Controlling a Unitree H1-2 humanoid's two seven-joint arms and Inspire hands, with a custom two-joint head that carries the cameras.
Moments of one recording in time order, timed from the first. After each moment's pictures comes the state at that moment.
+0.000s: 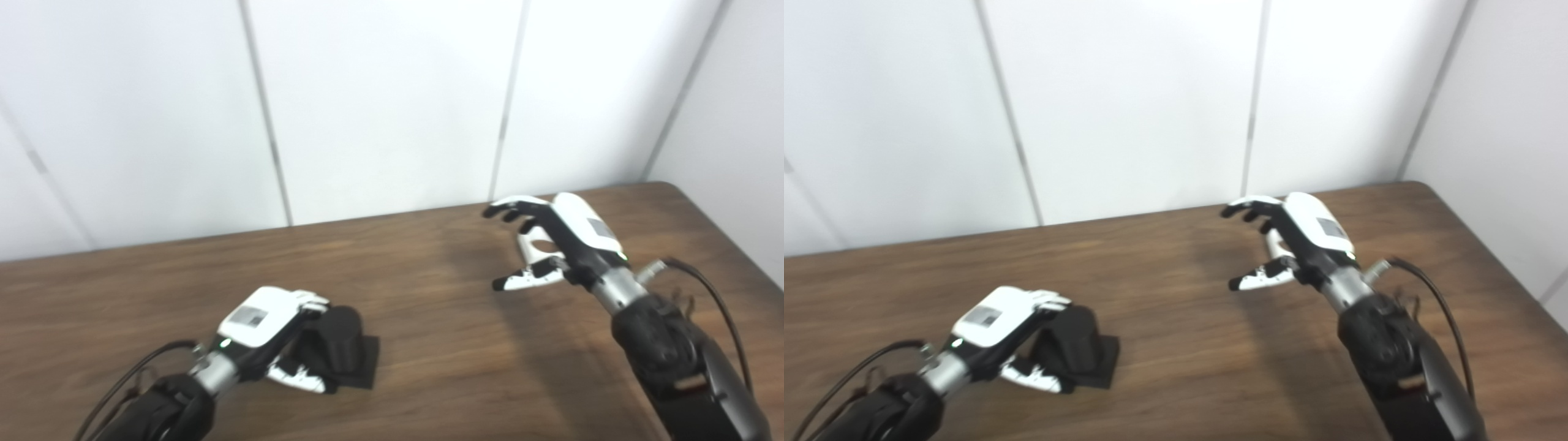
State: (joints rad) left arm -0.44 0.45 -0.60 0.21 0.76 -0.25 -0.07; right arm -0.21 -0.52 0.03 -0.31 -0.59 0.18 0.27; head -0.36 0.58
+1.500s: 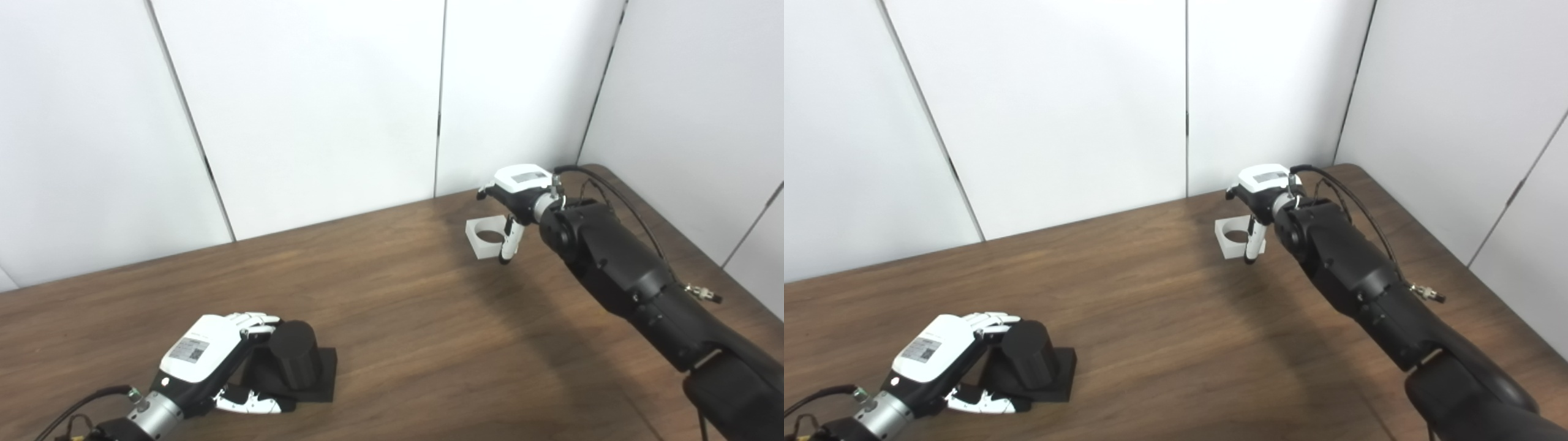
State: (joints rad) left arm -0.44 0.49 -0.60 0.33 0.76 -0.41 0.08; right arm -0.59 -0.64 0.30 0.23 -0.97 0.34 0.50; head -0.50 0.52
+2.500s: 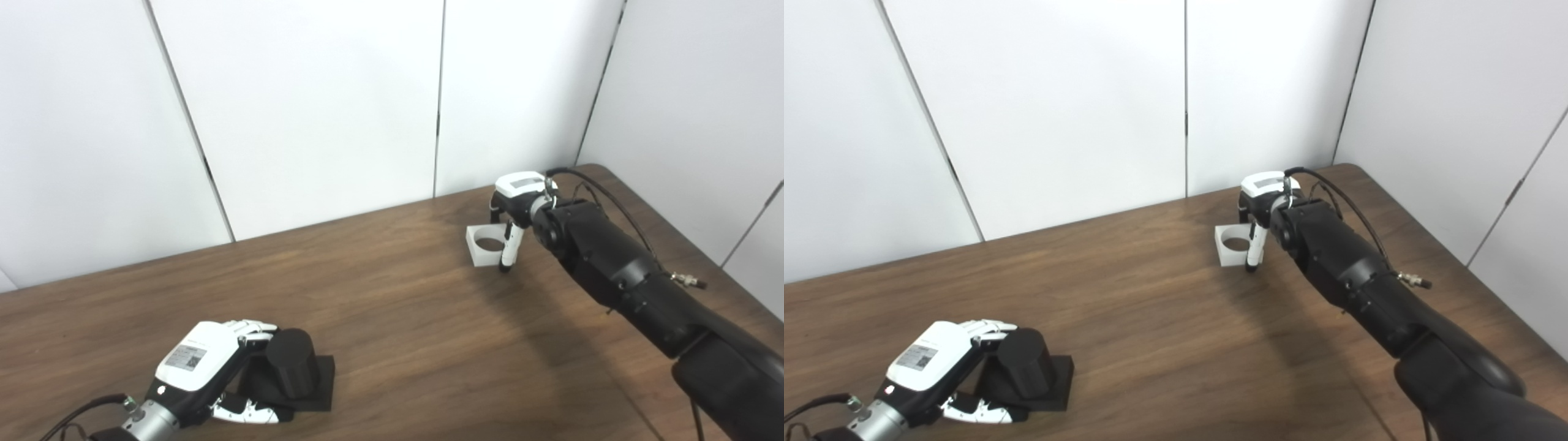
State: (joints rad) left arm -0.40 0.51 -0.60 0.24 0.76 -0.36 0.03; right arm -0.64 -0.63 0.37 0.37 -0.95 0.35 0.48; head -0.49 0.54
